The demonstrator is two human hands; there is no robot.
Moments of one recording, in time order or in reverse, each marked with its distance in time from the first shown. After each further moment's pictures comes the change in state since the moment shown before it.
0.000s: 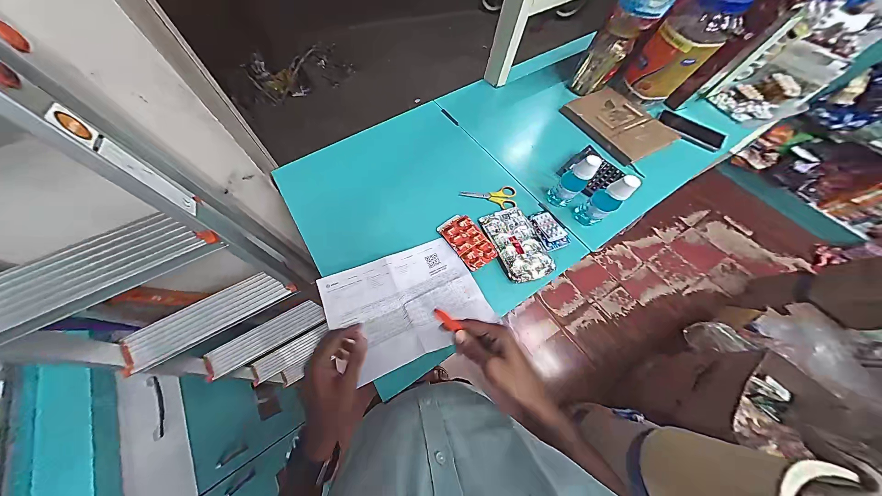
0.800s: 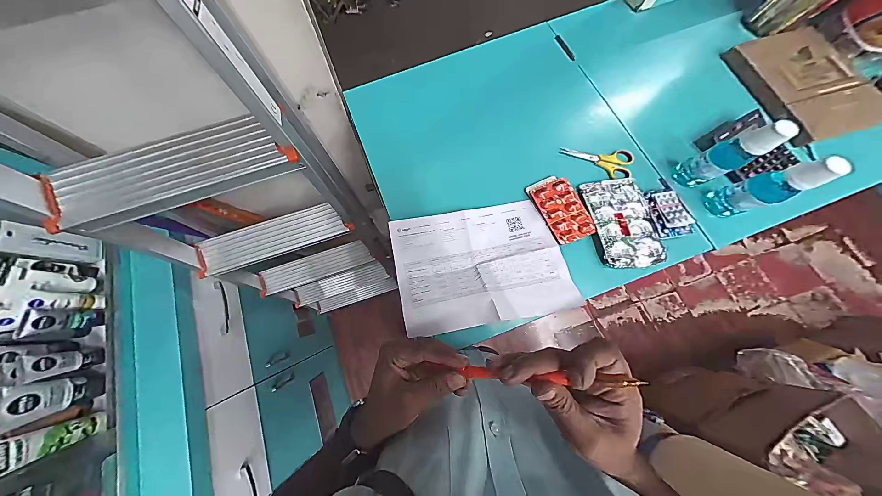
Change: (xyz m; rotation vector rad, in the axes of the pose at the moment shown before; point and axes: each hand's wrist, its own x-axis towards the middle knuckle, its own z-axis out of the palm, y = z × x) left_hand -0.036 0.022 -0.036 -1.094 -0.422 -0.018; right_hand -0.021 -0.058 0.069 0.500 -0.140 -0.384
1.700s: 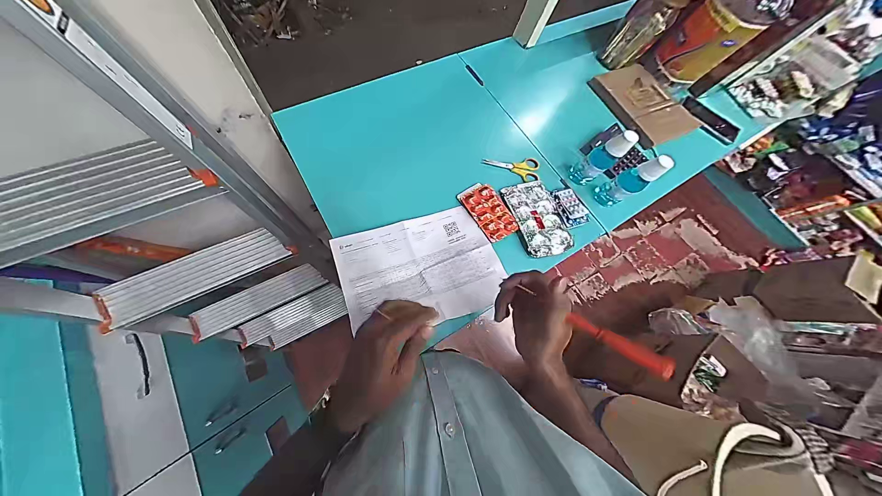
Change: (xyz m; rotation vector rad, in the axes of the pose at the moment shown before) left_hand 0.049 -0.020 0.002 0.995 -0.066 0.166; right_hand 0.012 0.023 -0.075 -0.433 0.400 0.078
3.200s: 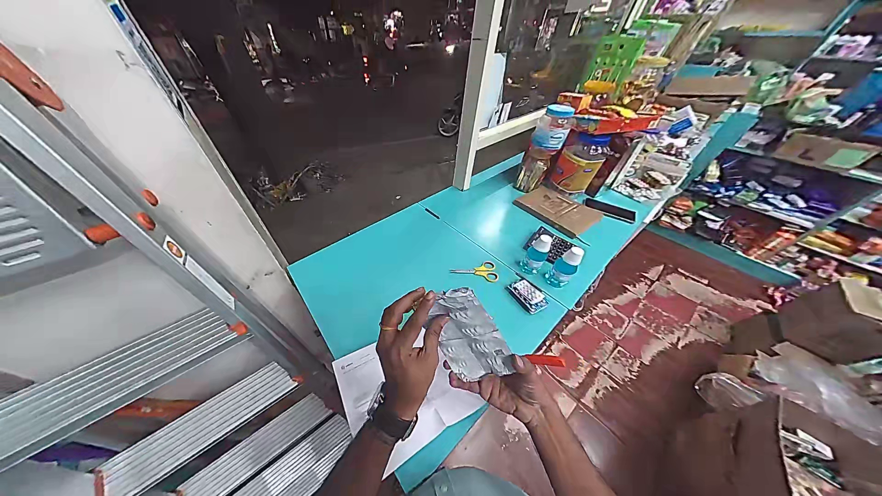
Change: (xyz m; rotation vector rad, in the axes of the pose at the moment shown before) left_hand 0.150 0.029 0.023 0.037 0.582 0.448; right_hand 0.035 0.030 -0.028 1.186 -0.555 0.341
